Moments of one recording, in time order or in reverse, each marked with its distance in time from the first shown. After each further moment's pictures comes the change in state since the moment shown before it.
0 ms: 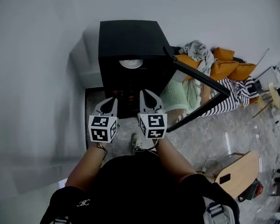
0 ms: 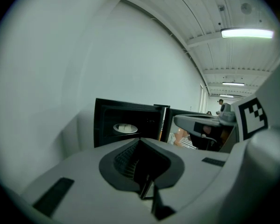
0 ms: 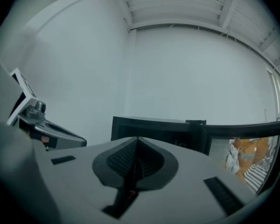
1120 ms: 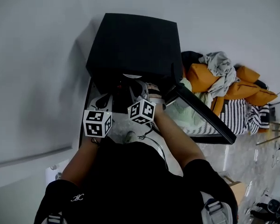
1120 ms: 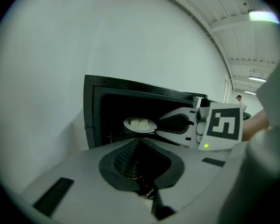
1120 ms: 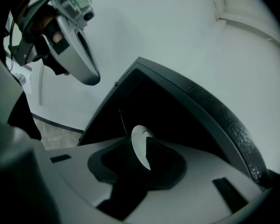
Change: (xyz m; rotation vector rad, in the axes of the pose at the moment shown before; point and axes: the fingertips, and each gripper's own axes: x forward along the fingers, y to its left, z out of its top) left arm 0.132 0.042 -0.001 -0.086 0.127 0.227; right arm 0.190 -0.037 -0.088 -0.855 0.169 0.420
